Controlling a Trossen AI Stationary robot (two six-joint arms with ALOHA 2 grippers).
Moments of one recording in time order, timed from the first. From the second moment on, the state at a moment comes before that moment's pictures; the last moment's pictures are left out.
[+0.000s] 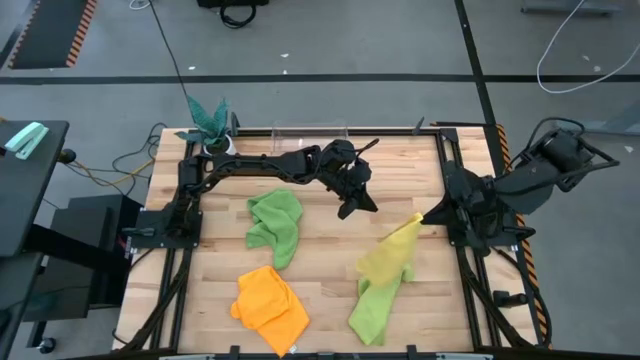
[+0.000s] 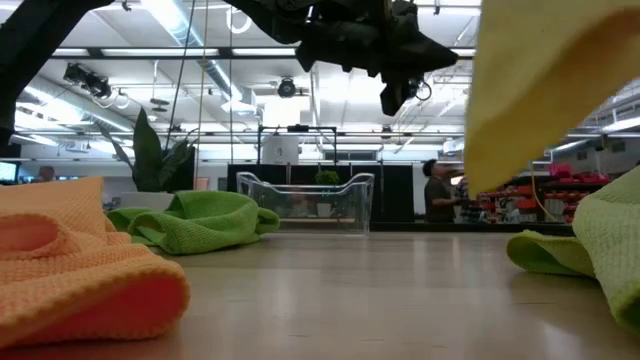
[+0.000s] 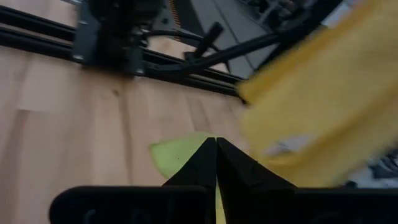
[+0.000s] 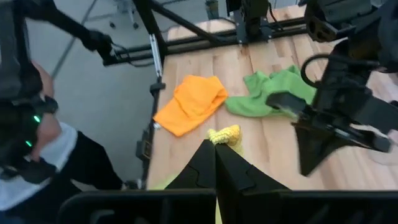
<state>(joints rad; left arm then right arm) 0.18 2.06 1.68 -0.06 0.66 -0.26 0.66 1.31 2.02 -1.41 0.38 0.56</state>
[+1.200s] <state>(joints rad) 0.09 2.07 1.68 -0.07 0.84 -0.12 0.66 1.31 2.02 -1.46 0.36 0.56</state>
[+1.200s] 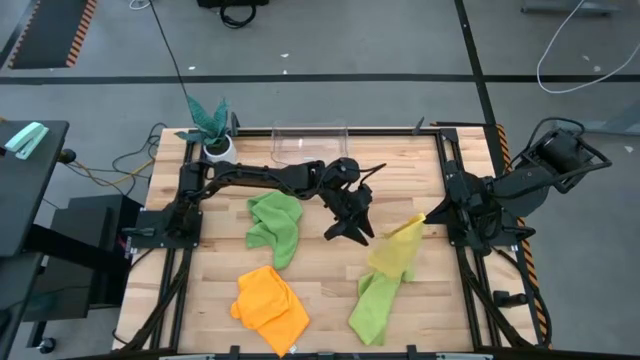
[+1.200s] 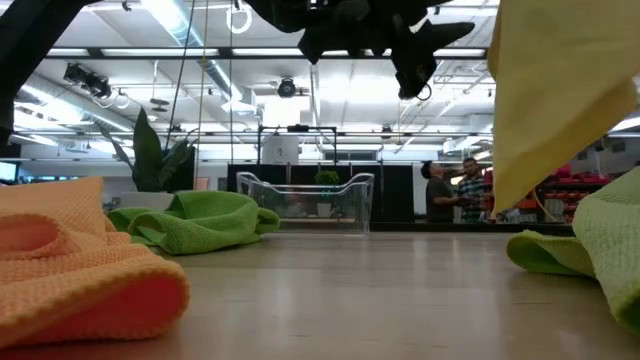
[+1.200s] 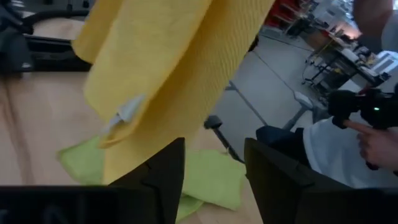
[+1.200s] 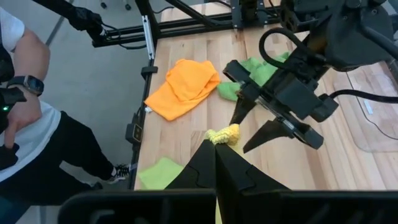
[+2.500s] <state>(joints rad) 0.09 2.11 1.68 -0.01 0.68 -0.15 0.66 1.31 2.02 -1.42 0.40 0.52</state>
